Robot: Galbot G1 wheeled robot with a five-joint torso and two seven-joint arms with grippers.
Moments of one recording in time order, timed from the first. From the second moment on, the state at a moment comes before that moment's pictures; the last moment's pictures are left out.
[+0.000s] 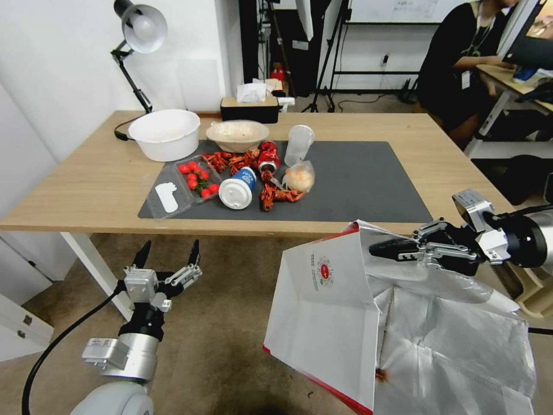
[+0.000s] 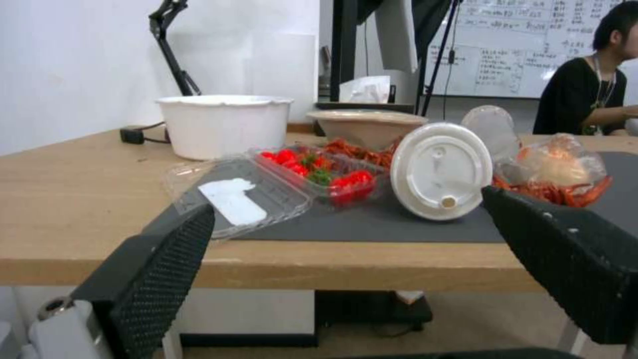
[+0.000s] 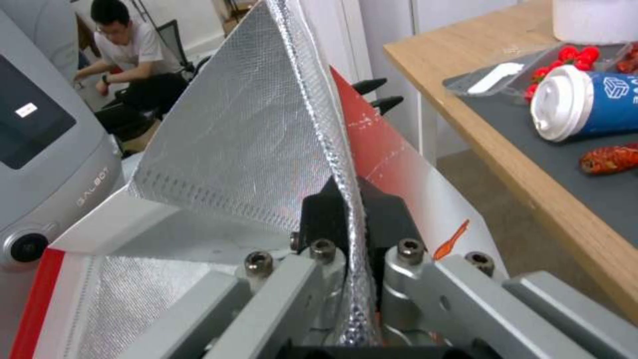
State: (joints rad) left arm 1.75 -1.48 -0.63 -2.29 -0.24 -0.06 0.07; right arm -1.56 0.18 0.98 2.07 1.33 -0.36 -1.10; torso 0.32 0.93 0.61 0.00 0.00
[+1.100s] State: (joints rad) left arm 1.75 -1.48 -0.62 -2.28 -0.24 -0.07 0.07; right arm -1.56 0.18 0.98 2.07 1.33 -0.36 -1.09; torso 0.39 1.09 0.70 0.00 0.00
